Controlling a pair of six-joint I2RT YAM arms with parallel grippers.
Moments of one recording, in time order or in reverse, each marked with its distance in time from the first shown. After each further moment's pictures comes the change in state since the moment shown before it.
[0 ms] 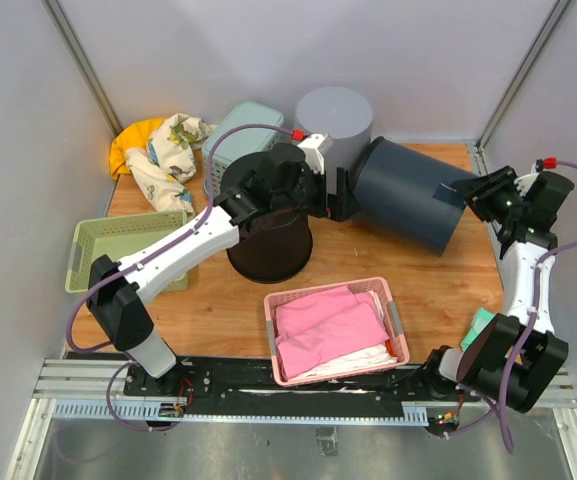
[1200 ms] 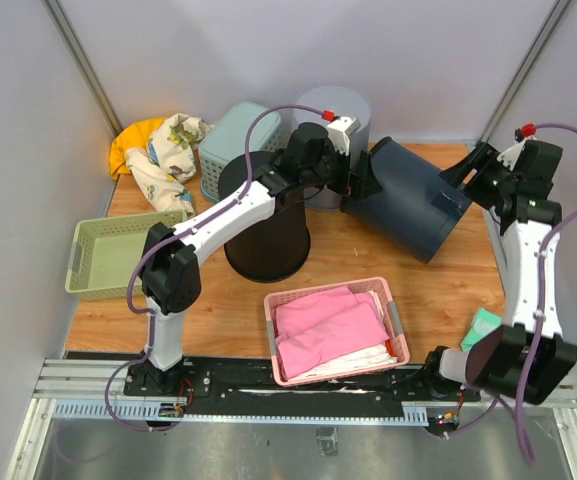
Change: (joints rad) left arm 0.083 0.343 0.286 0.116 0.153 0.149; right arm 0.158 0.000 0.266 -0.452 0.229 -0.327
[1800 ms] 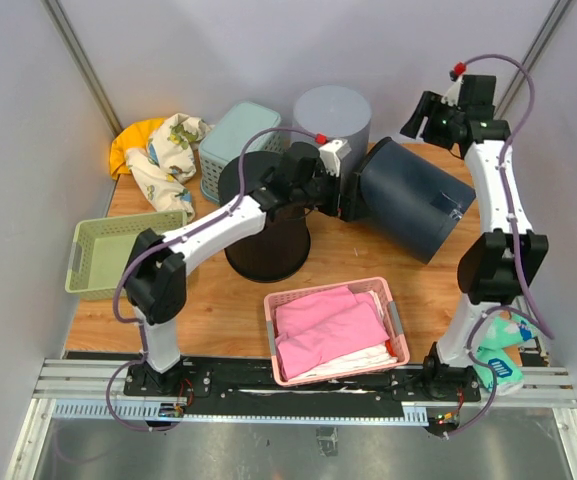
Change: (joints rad) left arm -0.006 -0.066 -0.208 0.046 0.092 -0.059; right arm 0.228 0.601 0.631 -0.103 0.105 -0.140
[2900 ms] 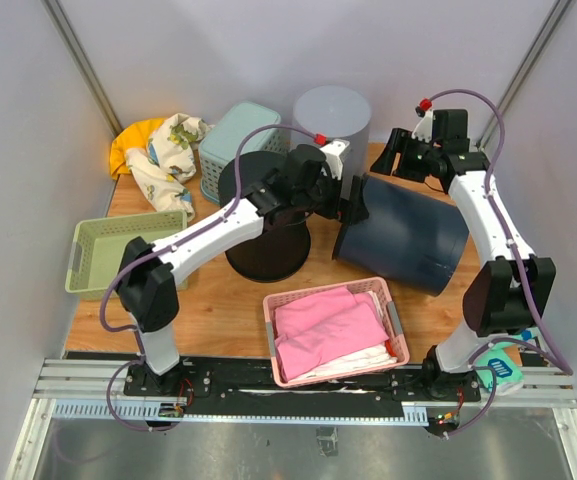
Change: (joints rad) left arm -0.056 -0.127 -0.014 -0.137 -0.225 0.035; right arm 0.156 -0.186 -0.330 0.077 -0.079 0.013
